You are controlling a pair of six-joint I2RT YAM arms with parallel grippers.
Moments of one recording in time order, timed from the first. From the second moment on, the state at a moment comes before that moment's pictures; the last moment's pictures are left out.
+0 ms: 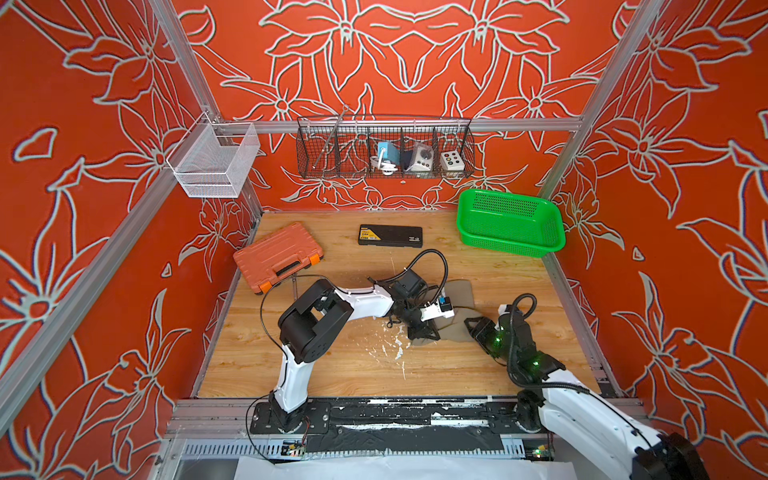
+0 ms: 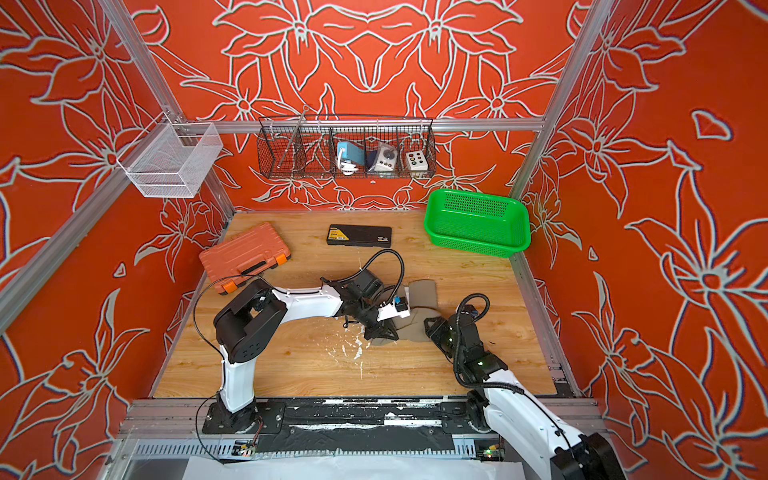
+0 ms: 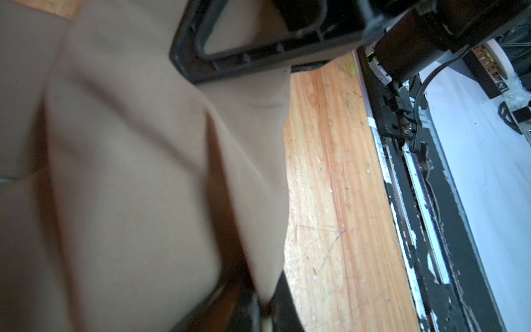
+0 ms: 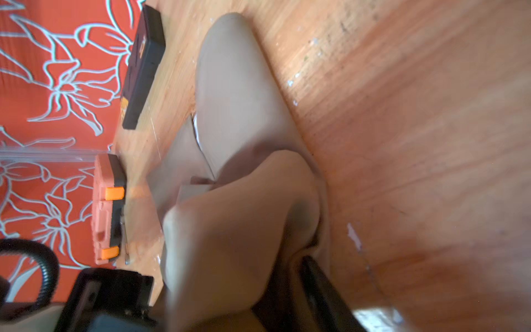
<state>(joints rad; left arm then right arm) -0.77 1.98 1.18 -0.28 0.80 0.46 0.41 0.78 0.17 -0.05 -0.06 1.06</state>
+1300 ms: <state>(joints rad) -0.96 1.64 0.52 0.61 0.11 0.72 0.28 1.29 0.68 -0.26 -0.43 0.67</state>
